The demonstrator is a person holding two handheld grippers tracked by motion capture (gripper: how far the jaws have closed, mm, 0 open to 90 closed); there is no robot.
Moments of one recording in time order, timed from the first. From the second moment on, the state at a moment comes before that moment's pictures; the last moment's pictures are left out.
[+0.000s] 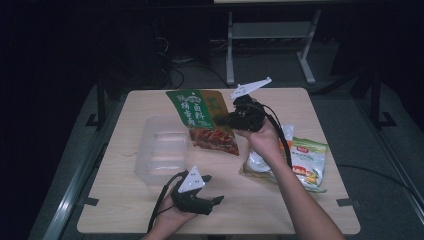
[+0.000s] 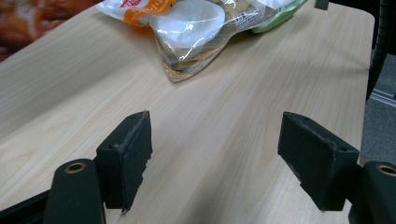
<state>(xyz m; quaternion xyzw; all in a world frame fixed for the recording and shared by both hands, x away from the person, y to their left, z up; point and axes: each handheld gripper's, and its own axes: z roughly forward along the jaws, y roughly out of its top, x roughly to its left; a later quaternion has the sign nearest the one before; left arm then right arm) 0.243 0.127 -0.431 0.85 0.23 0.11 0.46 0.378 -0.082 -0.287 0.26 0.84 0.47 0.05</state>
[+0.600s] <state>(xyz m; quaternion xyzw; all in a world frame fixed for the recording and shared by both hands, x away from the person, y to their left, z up) 0.239 0.129 -0.431 0.85 0.24 0.10 0.46 0.397 -0.043 -0.282 0.25 0.84 0.49 0.05</state>
